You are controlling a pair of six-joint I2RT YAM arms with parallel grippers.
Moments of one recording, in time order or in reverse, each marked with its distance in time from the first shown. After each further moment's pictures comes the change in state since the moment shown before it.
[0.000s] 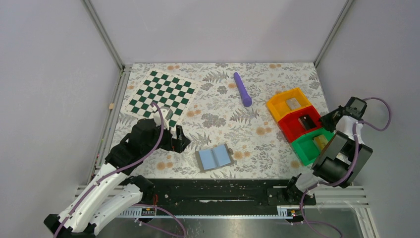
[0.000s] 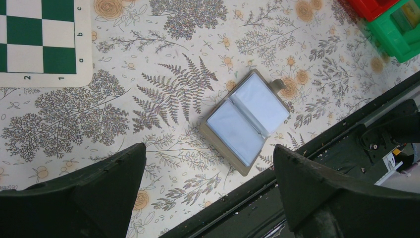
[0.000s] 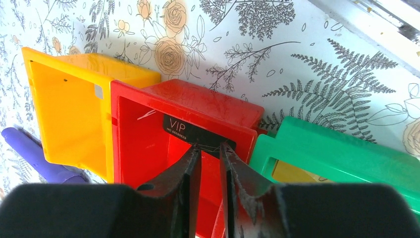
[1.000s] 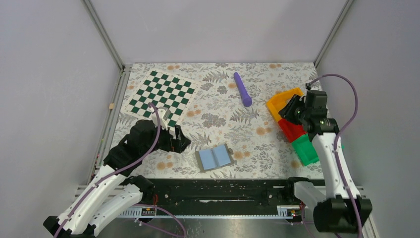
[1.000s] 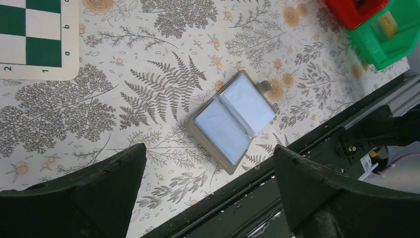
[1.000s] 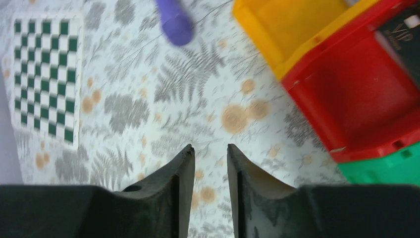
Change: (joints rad) left arm 0.000 -0.021 0.000 -0.008 0.019 -0.058; right arm 0.581 -0.442 -0.011 -0.204 0.034 -0.053
